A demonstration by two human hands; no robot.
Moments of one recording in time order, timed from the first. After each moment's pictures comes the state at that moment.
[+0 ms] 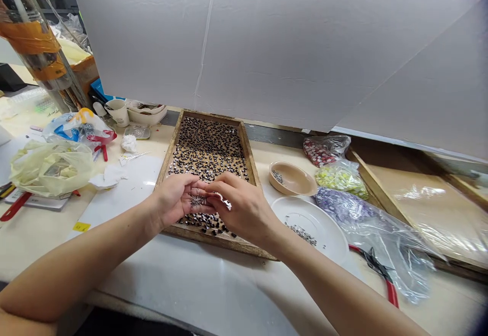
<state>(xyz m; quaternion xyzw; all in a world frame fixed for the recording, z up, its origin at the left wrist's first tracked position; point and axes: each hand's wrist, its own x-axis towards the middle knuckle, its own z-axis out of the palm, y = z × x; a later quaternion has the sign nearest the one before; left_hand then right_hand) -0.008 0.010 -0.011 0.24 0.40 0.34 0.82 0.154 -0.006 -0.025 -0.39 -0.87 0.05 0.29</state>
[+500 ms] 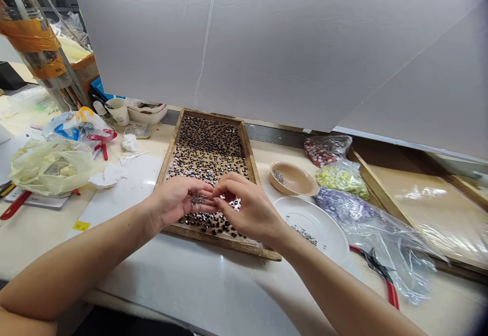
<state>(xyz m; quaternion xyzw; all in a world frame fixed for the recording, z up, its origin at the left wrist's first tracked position) -0.008 0.009 -0.010 0.29 0.40 0.32 0.81 0.158 -0.009 -0.020 -0.41 -0.83 0.21 0.33</state>
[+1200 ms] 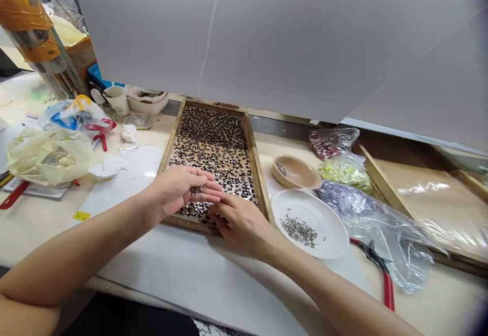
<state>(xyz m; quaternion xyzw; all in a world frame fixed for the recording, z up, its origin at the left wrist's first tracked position) -0.009 0.007 -0.009 0.32 0.44 0.31 0.78 0.162 -0.032 -0.062 -0.37 -0.90 0.08 0.20</state>
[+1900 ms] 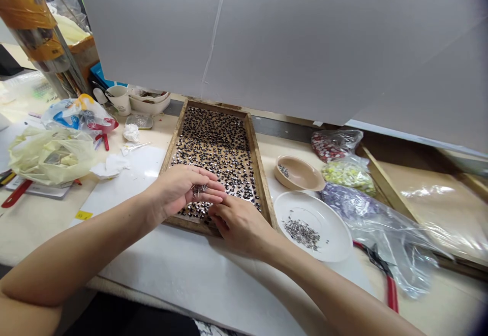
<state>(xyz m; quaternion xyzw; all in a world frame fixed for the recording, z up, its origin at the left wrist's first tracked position) -0.009 0.006 -0.001 0.31 0.45 0.33 0.77 0.157 -0.028 -0.062 -0.38 -0.91 0.06 0.14</state>
